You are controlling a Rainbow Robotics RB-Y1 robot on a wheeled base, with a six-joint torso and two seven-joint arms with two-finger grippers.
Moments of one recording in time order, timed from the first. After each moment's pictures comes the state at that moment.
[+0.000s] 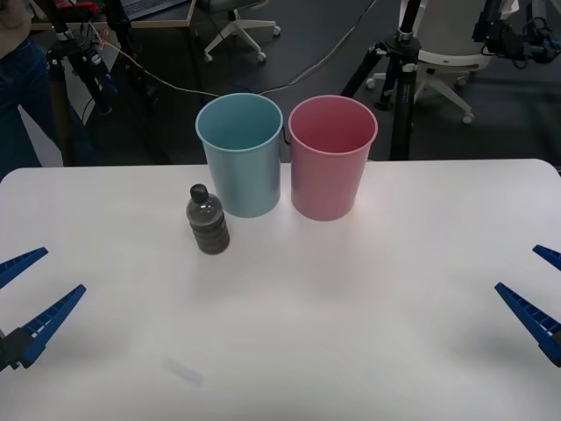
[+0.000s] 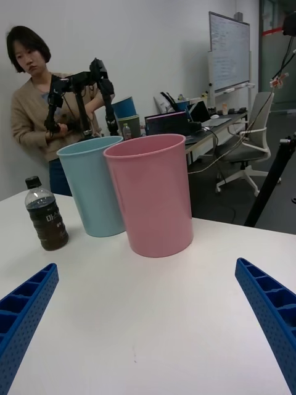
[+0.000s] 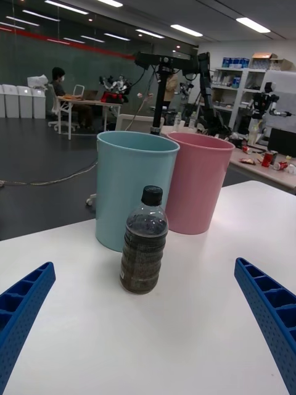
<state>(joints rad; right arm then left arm) 0.35 -0.40 -0.52 -1.66 0.96 -1.22 0.00 0.35 0.40 0.52 -1.66 -0.96 -1.22 0.00</state>
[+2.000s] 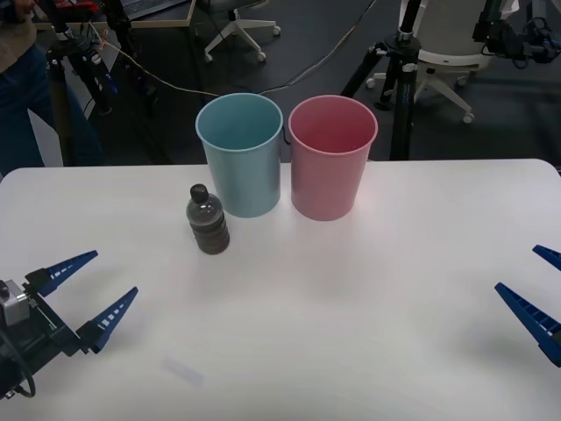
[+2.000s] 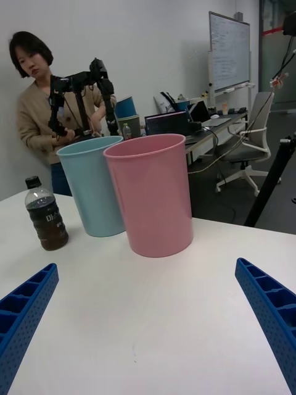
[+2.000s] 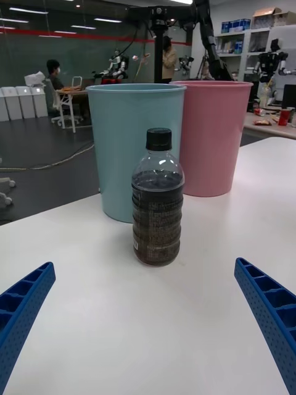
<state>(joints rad) 0.35 -0.40 -0.52 -1.66 0.96 -1.22 0.00 0.19 0.40 0.33 -1.39 -0.98 -1.12 -0.34</state>
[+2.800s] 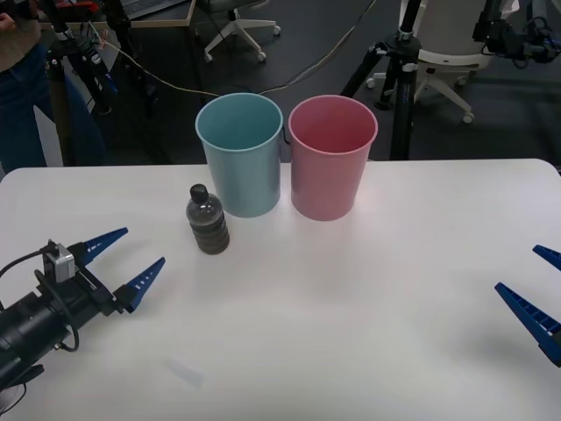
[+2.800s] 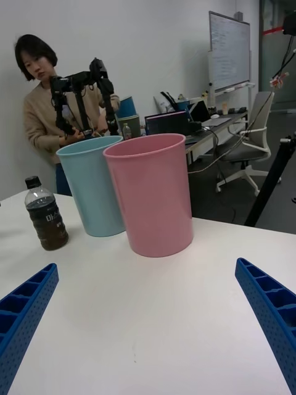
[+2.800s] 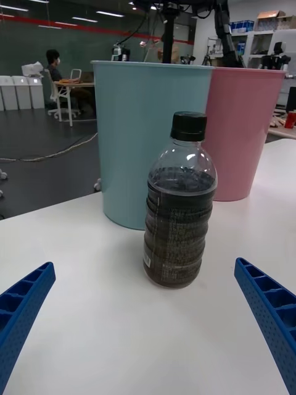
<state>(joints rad) 0.35 -0.40 -0.52 -1.66 0.96 -1.22 0.00 -0.05 0.40 0.25 -1.13 -1.00 -1.06 -0.37</state>
